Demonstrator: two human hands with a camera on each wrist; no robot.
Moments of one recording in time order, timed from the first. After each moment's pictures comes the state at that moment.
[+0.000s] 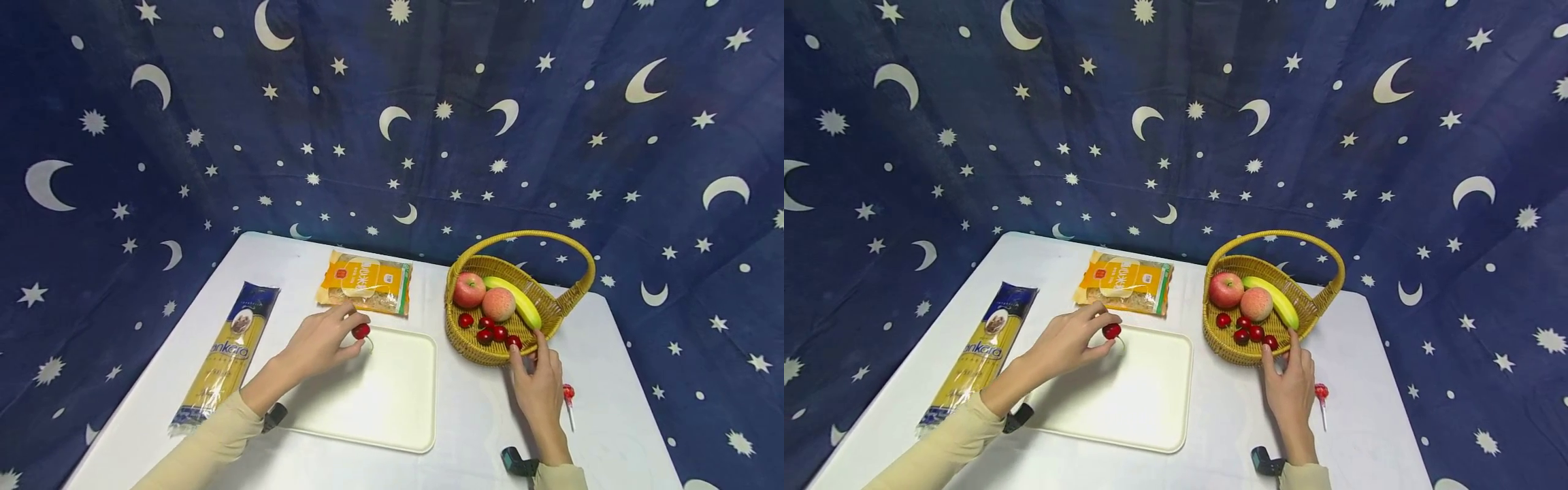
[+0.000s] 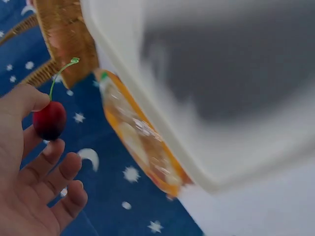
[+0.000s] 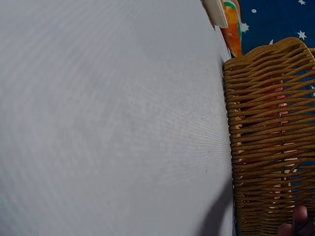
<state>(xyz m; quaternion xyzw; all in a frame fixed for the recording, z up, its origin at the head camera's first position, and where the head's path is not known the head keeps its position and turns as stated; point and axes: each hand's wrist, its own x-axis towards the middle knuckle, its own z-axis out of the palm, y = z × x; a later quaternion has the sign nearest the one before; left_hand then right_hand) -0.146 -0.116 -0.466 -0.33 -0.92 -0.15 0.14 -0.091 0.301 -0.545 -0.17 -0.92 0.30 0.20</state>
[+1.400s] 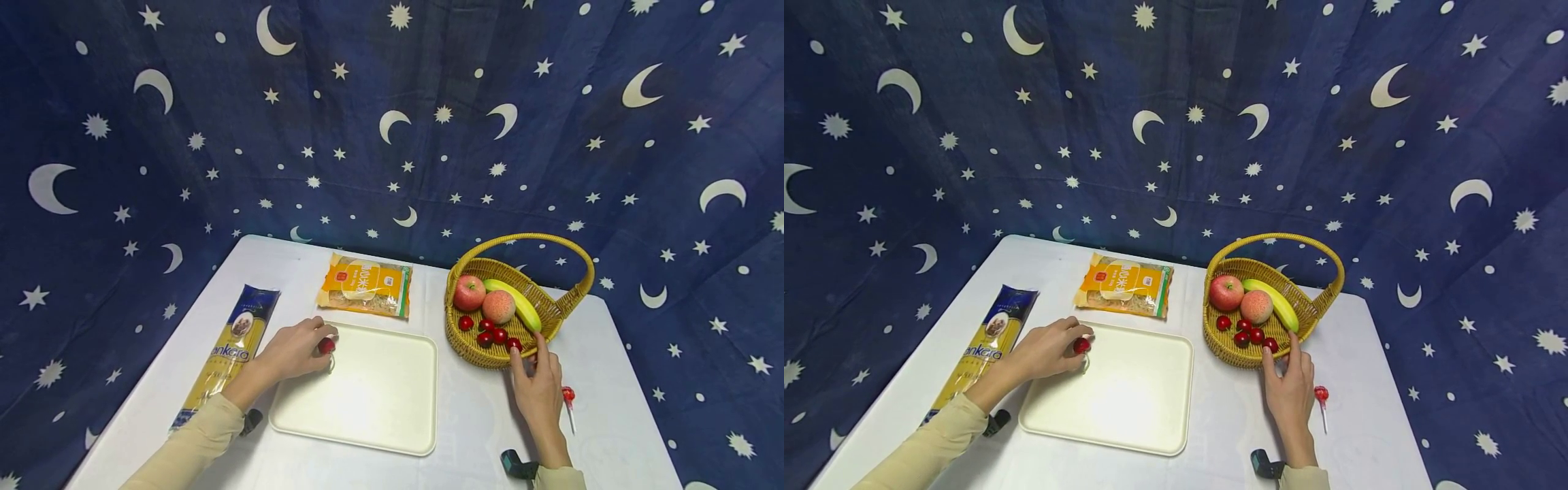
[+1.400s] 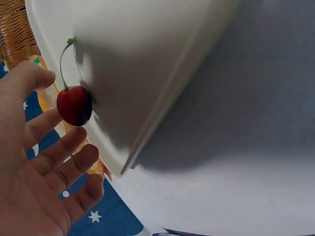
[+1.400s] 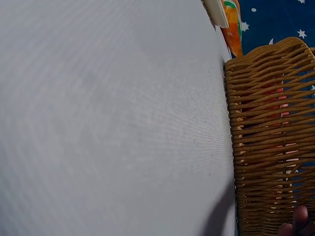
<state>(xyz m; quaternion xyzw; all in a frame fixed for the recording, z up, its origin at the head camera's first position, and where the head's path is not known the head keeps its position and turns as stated) -0.159 -0.169 -0.515 -0.25 -0.96 -0.12 -0.02 -0.089 0.299 -0.546 -0.18 -0.92 0.30 0.19</state>
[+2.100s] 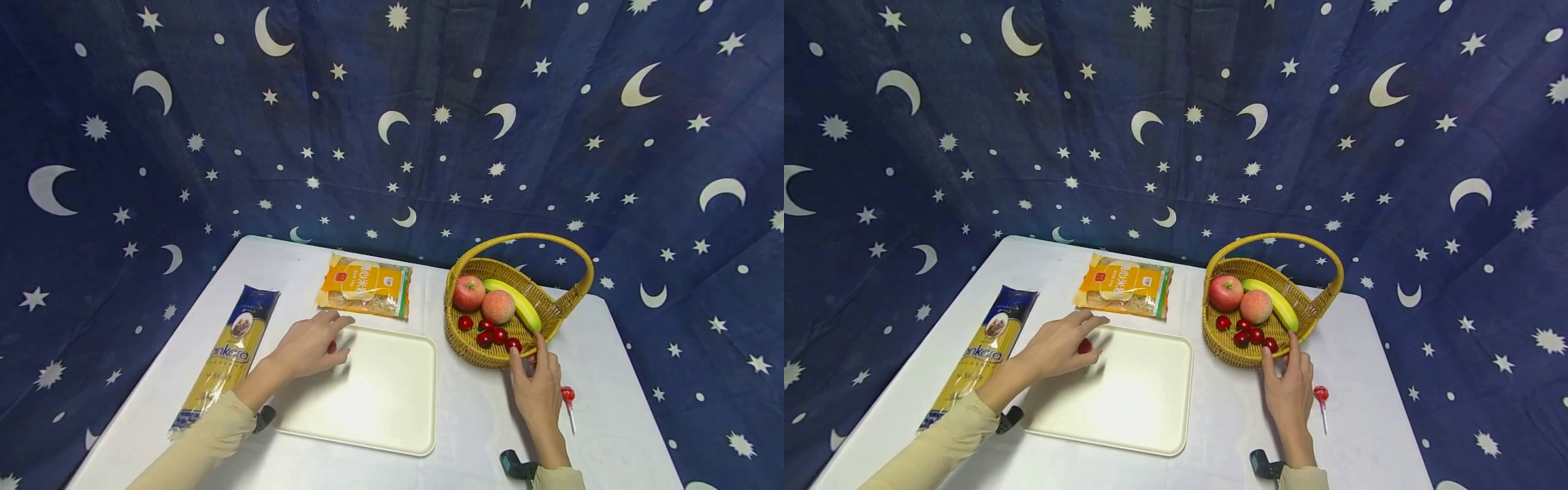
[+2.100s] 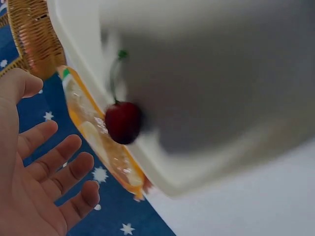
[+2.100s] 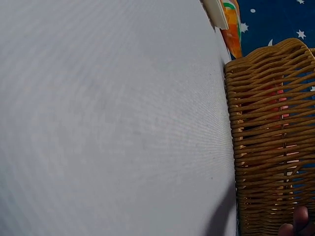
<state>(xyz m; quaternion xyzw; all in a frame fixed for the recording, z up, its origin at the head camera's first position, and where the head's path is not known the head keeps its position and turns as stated) -0.157 -0.140 -0.495 -0.29 -0.95 -0.12 0.07 -0.089 0.299 -0.547 -0.18 -0.92 0.30 0.19</state>
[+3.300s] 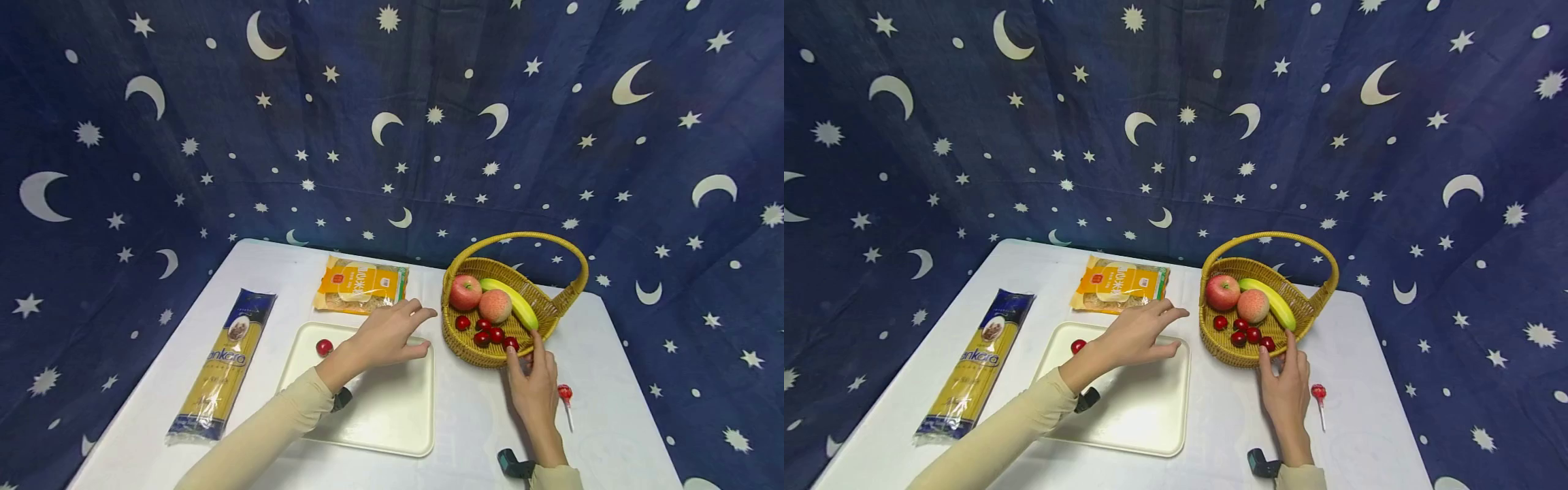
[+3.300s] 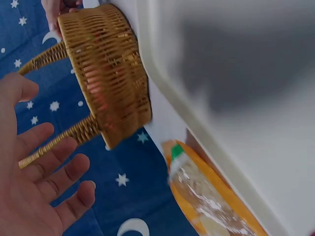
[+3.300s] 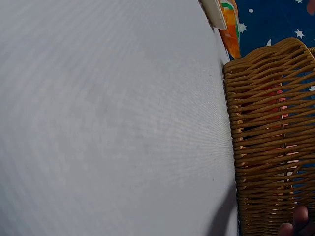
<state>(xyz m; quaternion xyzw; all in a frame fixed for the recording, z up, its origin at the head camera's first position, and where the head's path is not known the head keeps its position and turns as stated) -0.173 -0.009 -0.457 -0.41 -0.90 -0.14 0.09 -0.088 0.298 -0.545 -0.19 -0.91 0.31 0.17</state>
